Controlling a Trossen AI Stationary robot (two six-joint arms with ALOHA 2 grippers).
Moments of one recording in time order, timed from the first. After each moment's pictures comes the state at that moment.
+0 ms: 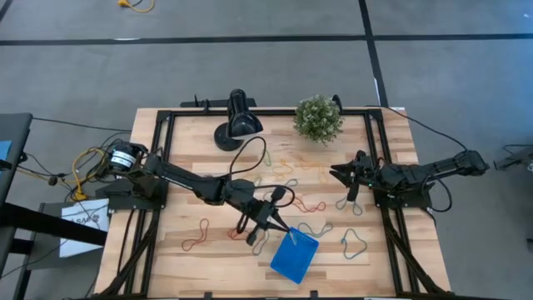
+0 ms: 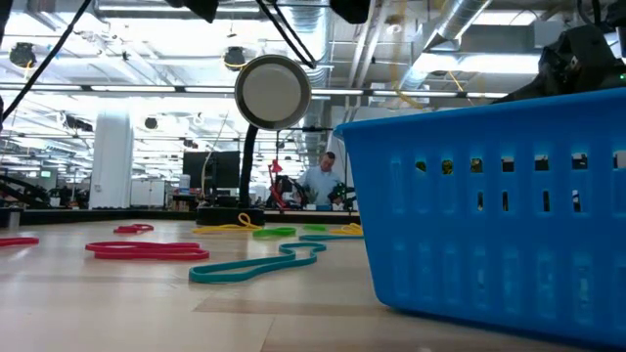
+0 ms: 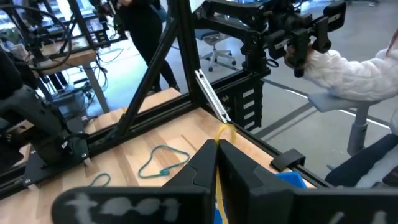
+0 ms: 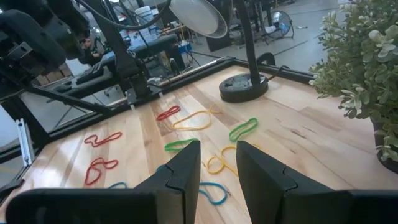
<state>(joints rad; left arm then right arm) -0.22 1.77 1.09 0.53 0.30 0.23 0.22 0.21 0.01 0.06 0.50 0.34</state>
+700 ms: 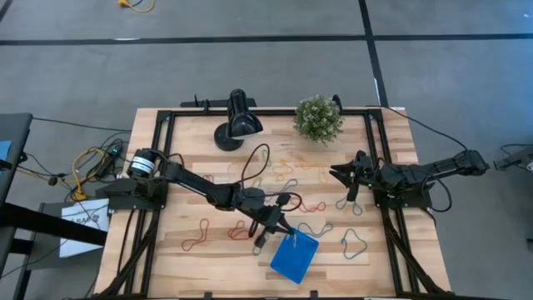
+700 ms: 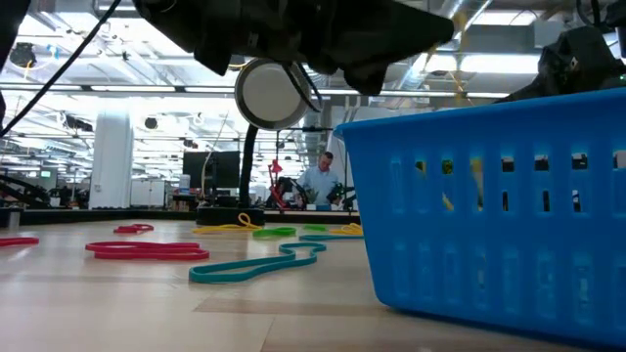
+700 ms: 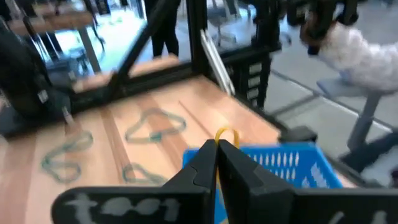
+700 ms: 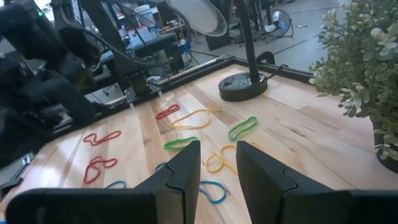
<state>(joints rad) -0.22 1.93 1.09 0.61 0.28 0.15 0.22 0.22 0.01 0.06 0.50 0.34</state>
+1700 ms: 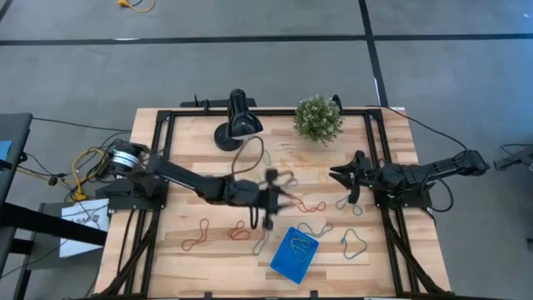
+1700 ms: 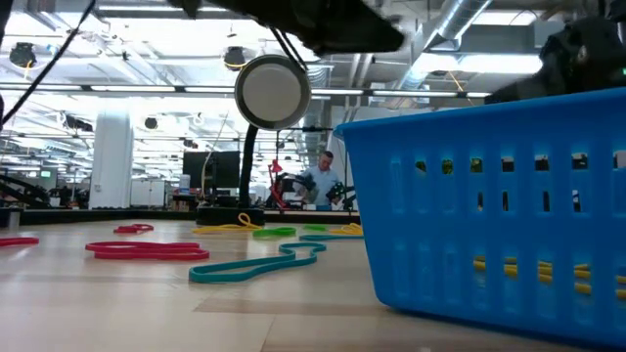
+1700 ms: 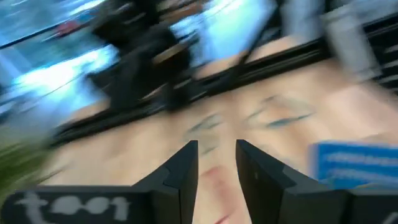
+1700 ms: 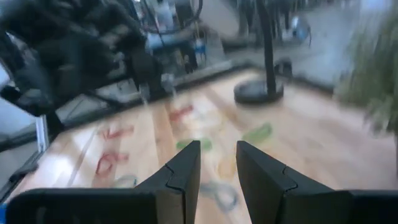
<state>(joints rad) -0.20 1.74 1.09 0.39 -0.27 0.27 0.22 0.22 0.01 0.14 0.44 0.24</state>
